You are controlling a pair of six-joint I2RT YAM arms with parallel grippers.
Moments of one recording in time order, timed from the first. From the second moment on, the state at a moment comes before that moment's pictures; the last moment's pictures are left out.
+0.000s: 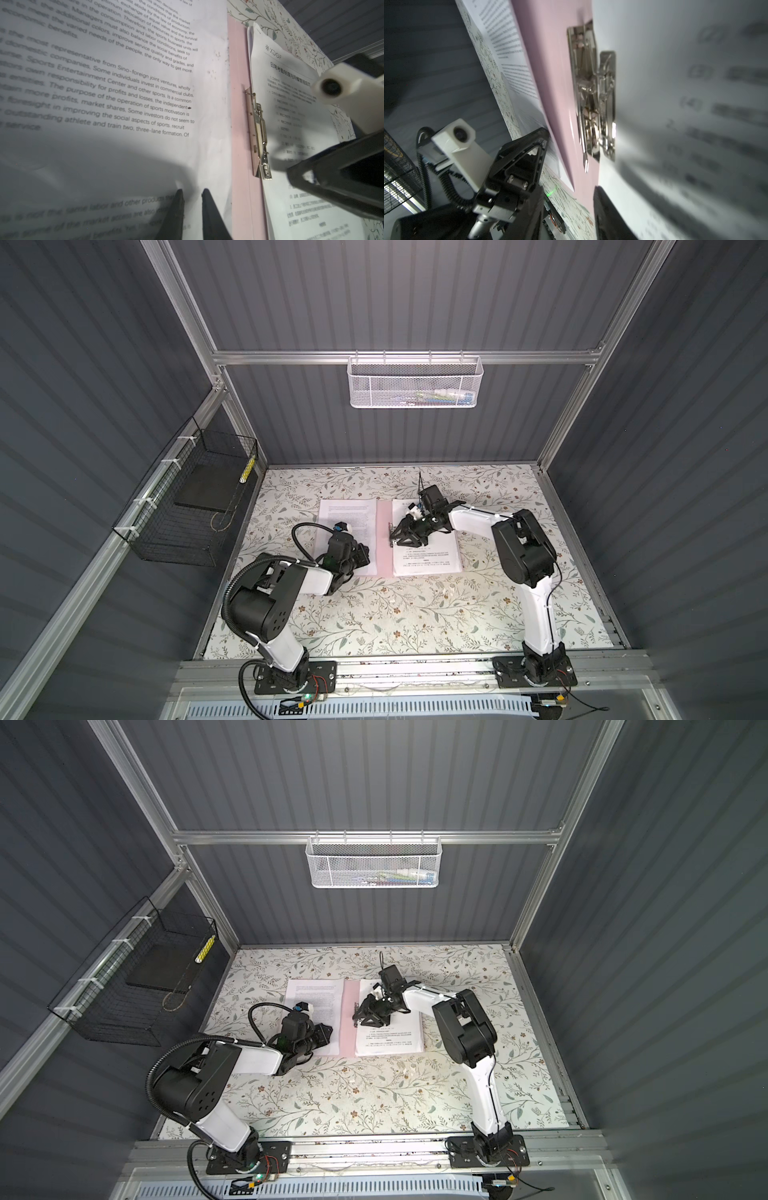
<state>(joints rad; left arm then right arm) -0.43 1.65 0.54 0.42 0.10 -0.66 0.49 2.11 1.47 -0.38 -0.76 0.82</state>
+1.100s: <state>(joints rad) 0.06 1.56 0.86 -0.13 0.12 -0.50 0.22 2.02 1.28 -0.48 -0.60 0.59</state>
